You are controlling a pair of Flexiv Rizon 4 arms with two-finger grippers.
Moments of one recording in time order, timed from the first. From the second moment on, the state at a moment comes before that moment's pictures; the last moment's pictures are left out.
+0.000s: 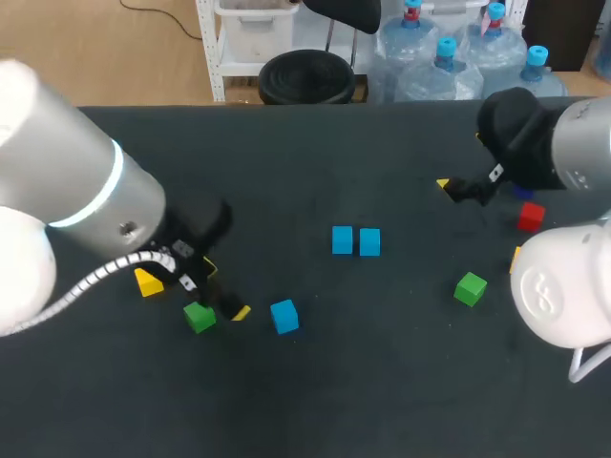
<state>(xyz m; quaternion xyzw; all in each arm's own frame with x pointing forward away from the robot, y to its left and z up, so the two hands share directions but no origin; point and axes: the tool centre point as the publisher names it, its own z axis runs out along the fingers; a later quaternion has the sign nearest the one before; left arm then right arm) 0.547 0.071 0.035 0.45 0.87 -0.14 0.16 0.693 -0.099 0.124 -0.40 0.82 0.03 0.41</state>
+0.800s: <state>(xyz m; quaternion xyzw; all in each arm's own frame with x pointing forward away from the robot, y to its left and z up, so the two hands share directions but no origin) 0.534 0.026 0.023 0.57 0.80 -0.10 0.13 0.693 -0.099 0.124 -0.40 0.82 0.03 0.41</state>
